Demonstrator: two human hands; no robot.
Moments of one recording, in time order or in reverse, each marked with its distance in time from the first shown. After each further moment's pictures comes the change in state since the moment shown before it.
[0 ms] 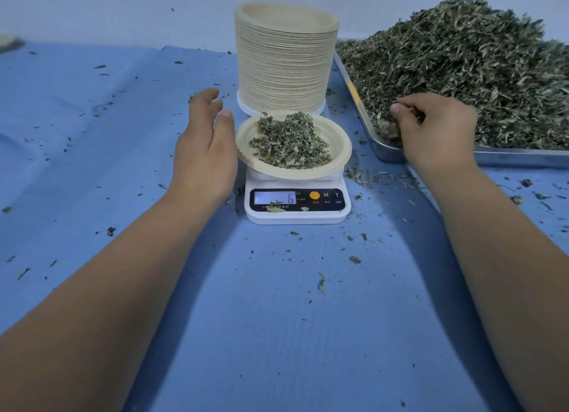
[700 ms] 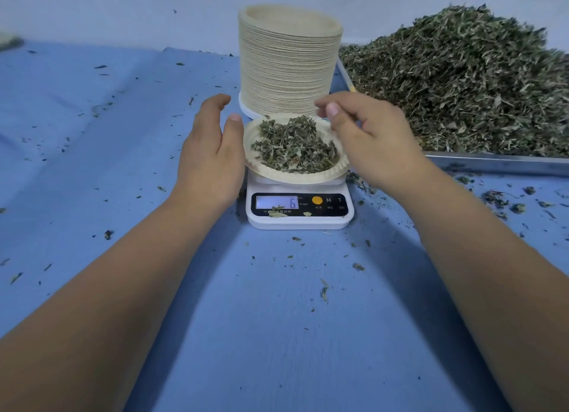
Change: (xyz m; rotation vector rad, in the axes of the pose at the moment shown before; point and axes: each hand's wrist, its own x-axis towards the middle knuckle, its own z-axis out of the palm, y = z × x) left_hand 0.000 0.001 0.002 0.059 -0.015 -0.002; right_hand -0.021 -0.081 0.010 0.362 -0.355 -0.137
